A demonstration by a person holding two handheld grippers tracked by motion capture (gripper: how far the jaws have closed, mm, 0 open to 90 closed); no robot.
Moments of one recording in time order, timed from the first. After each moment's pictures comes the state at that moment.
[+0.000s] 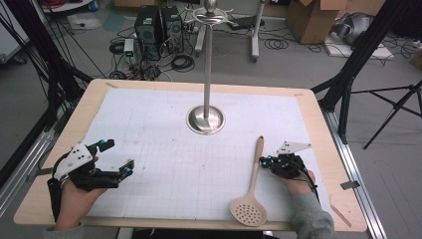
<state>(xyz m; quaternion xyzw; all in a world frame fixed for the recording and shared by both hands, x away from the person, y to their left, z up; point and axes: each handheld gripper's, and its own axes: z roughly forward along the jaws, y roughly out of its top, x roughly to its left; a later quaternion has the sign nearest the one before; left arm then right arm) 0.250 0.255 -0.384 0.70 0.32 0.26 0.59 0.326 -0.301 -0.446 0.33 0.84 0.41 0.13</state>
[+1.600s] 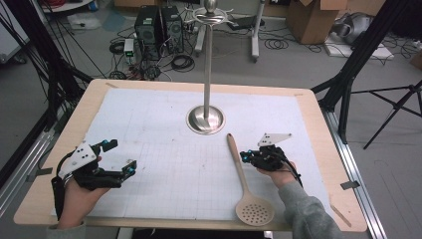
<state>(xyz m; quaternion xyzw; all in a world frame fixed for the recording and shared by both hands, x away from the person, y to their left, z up) 0.255 0.250 -0.388 0.70 0.31 0.25 0.59 0.342 -0.250 -0.428 0.30 0.84 0.44 0.09</state>
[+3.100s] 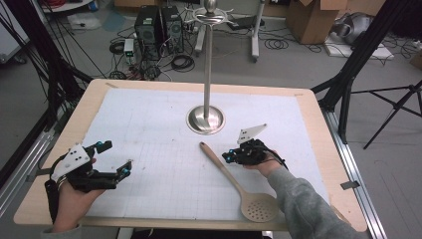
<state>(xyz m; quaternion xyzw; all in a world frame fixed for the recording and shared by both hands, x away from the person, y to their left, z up) 0.248 0.260 -0.387 0.70 0.32 0.26 0.58 0.364 -0.204 -0.419 0.17 0.89 0.42 0.02</state>
